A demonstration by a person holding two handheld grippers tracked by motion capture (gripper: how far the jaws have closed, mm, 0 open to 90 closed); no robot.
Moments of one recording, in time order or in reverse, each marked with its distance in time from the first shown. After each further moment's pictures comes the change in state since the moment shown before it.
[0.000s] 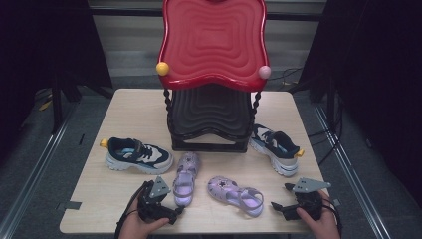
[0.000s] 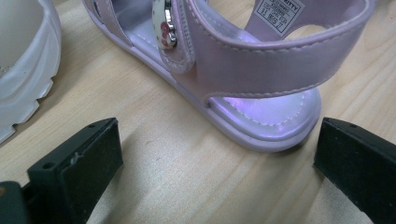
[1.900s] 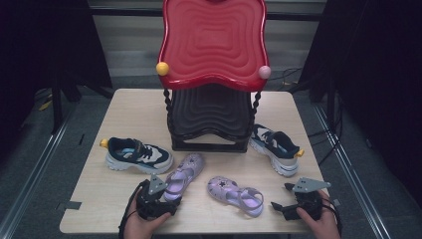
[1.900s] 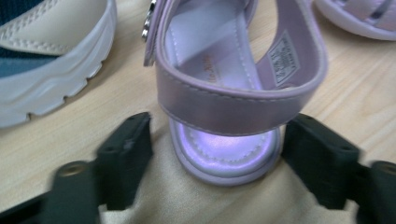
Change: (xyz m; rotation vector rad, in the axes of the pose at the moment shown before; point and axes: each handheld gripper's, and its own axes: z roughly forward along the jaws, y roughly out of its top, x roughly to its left) left arm -0.002 0.005 -0.007 0.007 0.120 -0.157; right arm 0.000 0.000 0.000 0.000 0.001 -0.002
